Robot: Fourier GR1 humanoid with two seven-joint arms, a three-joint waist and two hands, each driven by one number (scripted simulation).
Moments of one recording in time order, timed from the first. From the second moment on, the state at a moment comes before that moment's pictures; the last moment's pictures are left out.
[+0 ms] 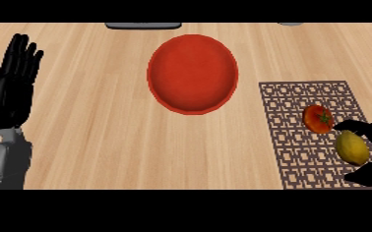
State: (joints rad) left arm -0.26 0.30 0.24 -1.50 0.13 0.01 0.00; right arm -0.02 -0.52 -0.19 -1.31 0.86 0.35 -0.15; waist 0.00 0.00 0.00
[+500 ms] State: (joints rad) left arm -0.27 0.29 0.25 -1.46 0.12 0.00 -0.02; right arm -0.05 -0.52 -0.22 -1.26 0.90 0.24 -0.25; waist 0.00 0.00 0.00
